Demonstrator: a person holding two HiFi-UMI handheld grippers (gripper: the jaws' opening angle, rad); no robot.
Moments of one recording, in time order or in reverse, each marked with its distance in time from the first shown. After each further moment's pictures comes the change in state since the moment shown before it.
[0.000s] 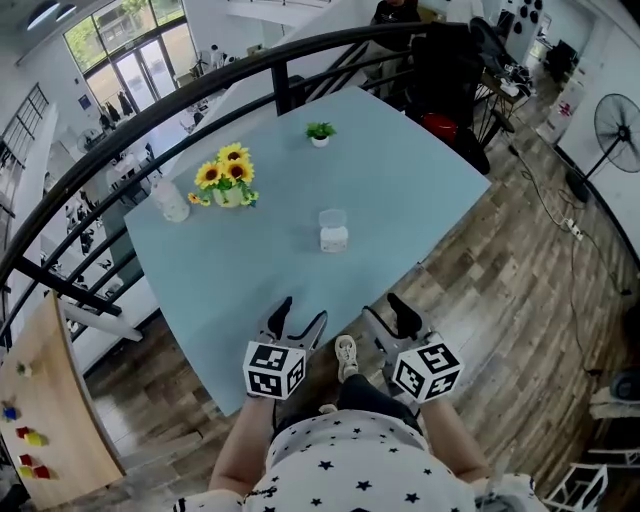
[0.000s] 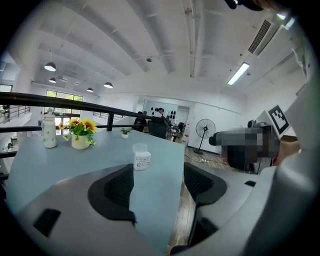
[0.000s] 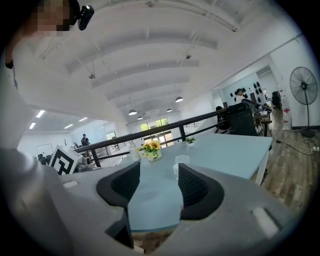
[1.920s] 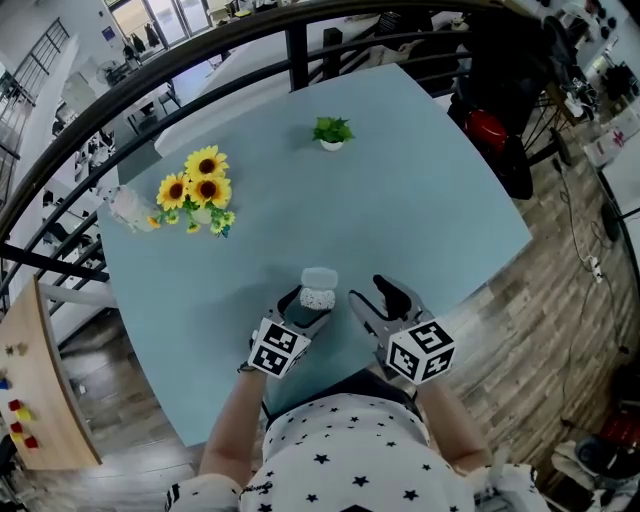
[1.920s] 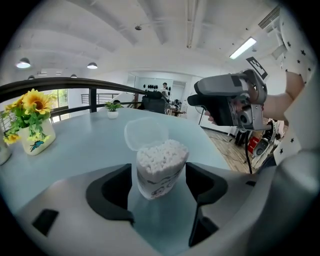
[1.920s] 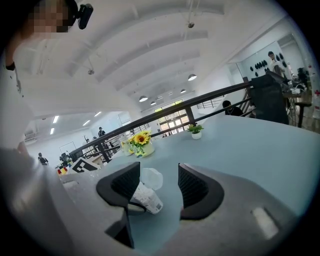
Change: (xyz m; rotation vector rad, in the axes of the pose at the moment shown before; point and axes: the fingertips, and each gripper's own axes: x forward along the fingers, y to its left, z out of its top) left arm 0.241 0.080 -0.018 0.110 0.267 -0.042; right arm 0.208 -0.157 0.039 0.017 0.216 0.239
